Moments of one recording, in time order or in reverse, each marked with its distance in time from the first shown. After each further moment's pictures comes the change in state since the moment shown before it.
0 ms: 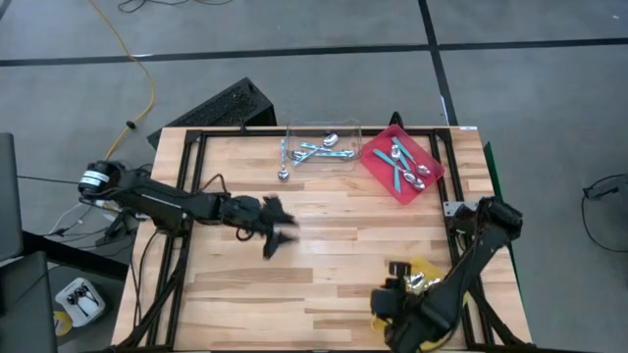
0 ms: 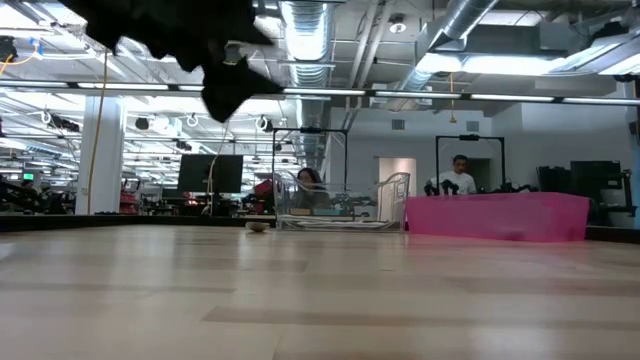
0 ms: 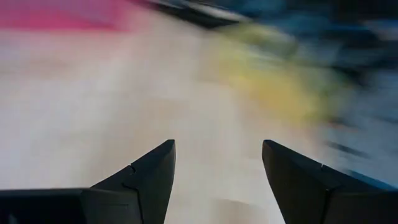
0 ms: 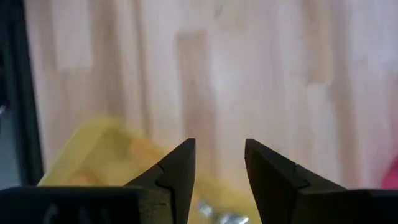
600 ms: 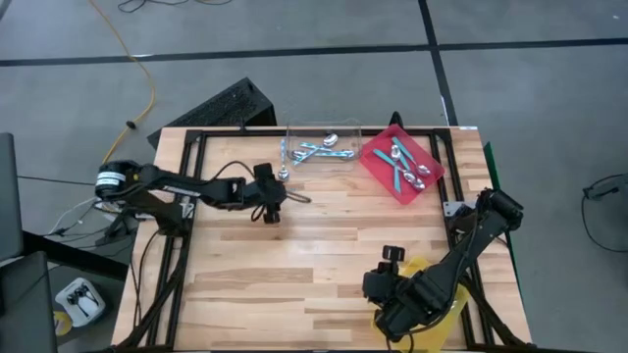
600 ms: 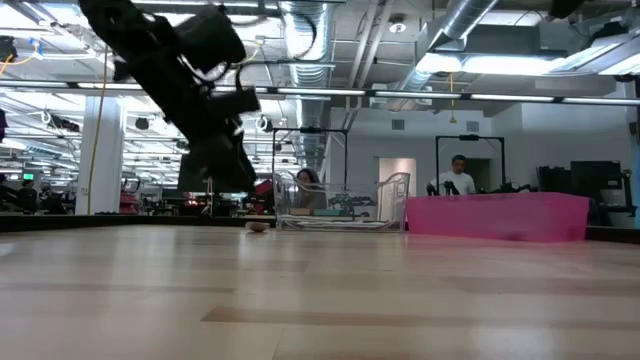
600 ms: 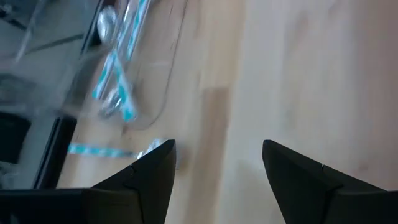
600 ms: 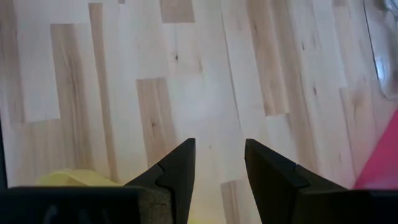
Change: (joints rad) left arm 0.255 0.141 0.000 -0.262 -0.413 0.653; right arm -0.093 -0.061 0.001 0.011 0.073 -0.073
